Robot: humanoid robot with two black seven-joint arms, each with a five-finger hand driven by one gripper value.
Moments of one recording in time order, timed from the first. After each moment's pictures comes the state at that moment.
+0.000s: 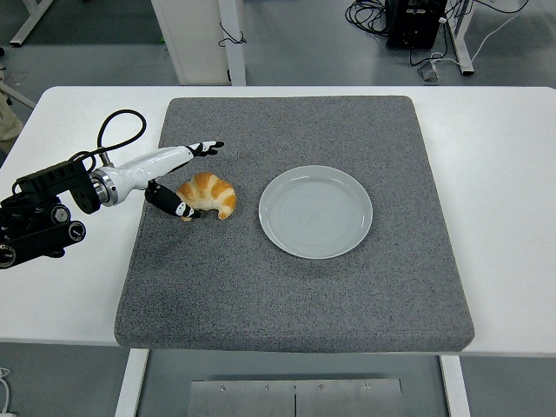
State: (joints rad) left arm -1.11 0.58 0.14 -1.11 1.03 0.23 -0.27; right arm -0.13 0.00 0.02 0.14 -0.10 0.03 0.41
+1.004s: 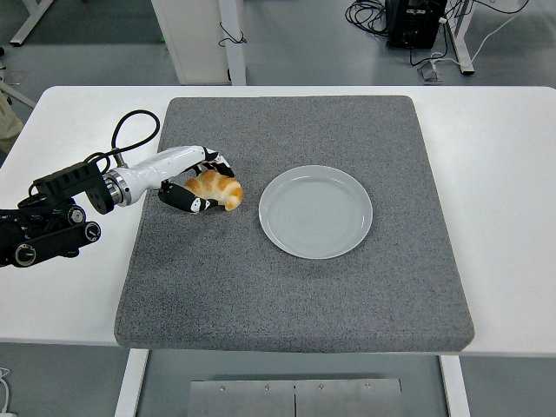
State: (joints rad) left arm -1.10 0.53 0.15 -1.04 1.02 0.26 -0.35; right arm -0.13 0.00 0.02 0.14 -0.10 0.03 0.41
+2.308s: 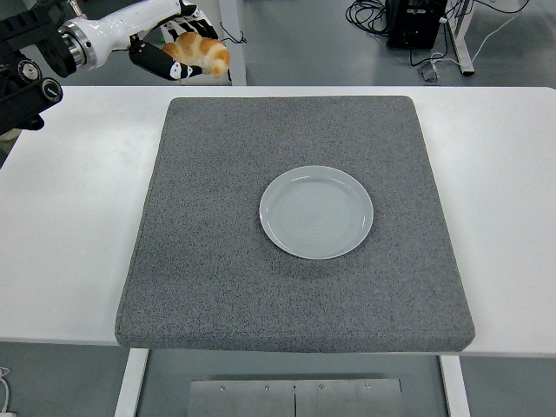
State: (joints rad) left arm -1.46 0.52 0.14 -0.85 0.89 0.05 -0.36; right arm -0.13 0.00 0.02 0.14 -0.10 0.03 0.41
